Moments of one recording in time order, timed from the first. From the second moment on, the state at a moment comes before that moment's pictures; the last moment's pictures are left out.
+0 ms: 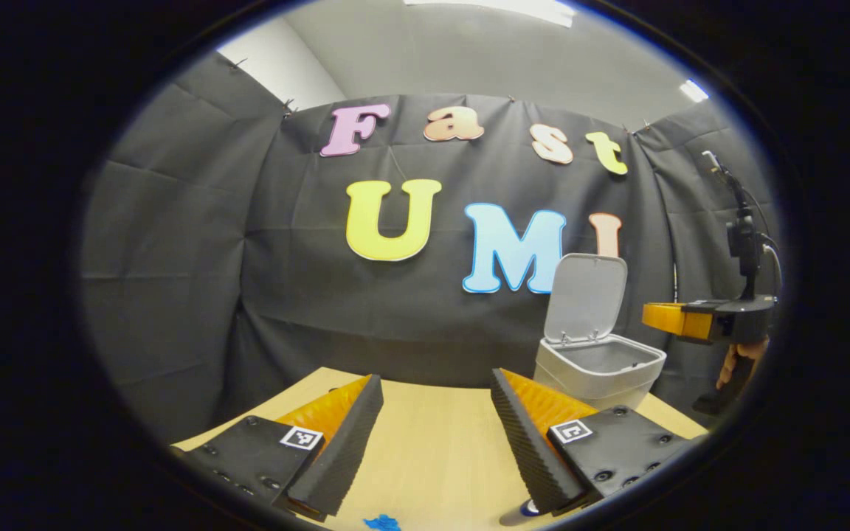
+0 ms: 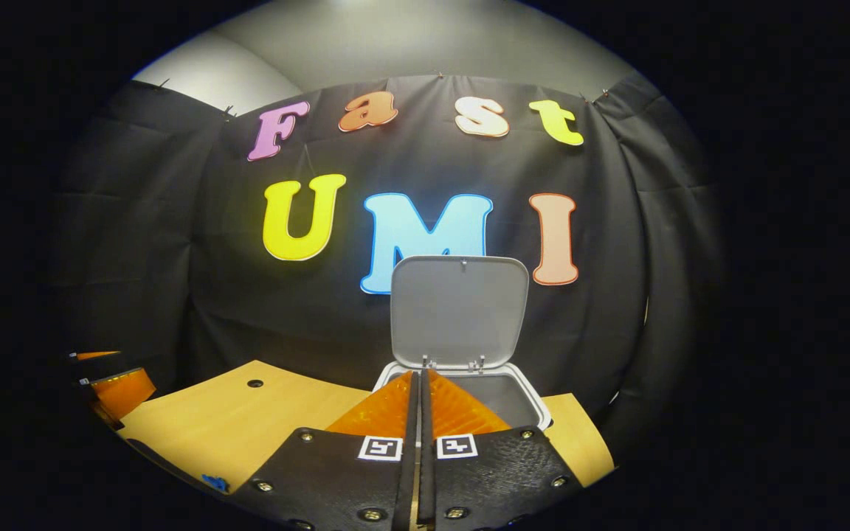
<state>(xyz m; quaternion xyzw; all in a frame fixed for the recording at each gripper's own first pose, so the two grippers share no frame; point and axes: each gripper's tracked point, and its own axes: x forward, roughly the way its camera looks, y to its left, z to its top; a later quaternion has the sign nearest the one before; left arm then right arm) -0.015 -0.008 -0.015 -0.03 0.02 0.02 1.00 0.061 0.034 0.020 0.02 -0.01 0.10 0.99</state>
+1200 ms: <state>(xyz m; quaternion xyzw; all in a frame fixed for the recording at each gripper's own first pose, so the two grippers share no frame) -0.018 0.038 -0.127 -0.02 0.13 0.01 0.99 0.009 0.068 0.006 0.00 -0.02 0.10 0.99</state>
